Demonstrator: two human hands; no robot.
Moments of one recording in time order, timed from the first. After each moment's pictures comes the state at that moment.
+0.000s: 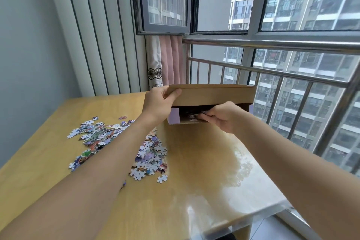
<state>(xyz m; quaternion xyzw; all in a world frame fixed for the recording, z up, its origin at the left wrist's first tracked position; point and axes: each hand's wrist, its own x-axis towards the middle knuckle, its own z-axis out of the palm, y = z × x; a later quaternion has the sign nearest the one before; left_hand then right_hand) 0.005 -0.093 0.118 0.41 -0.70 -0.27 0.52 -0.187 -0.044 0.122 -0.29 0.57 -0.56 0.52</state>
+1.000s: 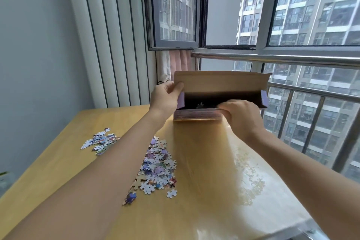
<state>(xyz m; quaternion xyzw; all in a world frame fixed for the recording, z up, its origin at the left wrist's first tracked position) 0.008 -0.097 0.163 0.39 -0.63 -0.34 0.58 -0.213 -0.039 0.131 -0.73 0.55 -0.32 -0.26</state>
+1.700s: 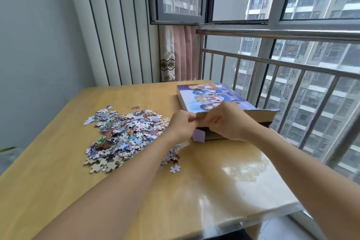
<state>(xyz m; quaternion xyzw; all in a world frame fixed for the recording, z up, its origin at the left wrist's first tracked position) -0.008 -0.079 0.042 0.46 -0.73 -0.34 0.36 -0.176 -0.020 0.093 -0.79 0.57 -0.23 0.05</state>
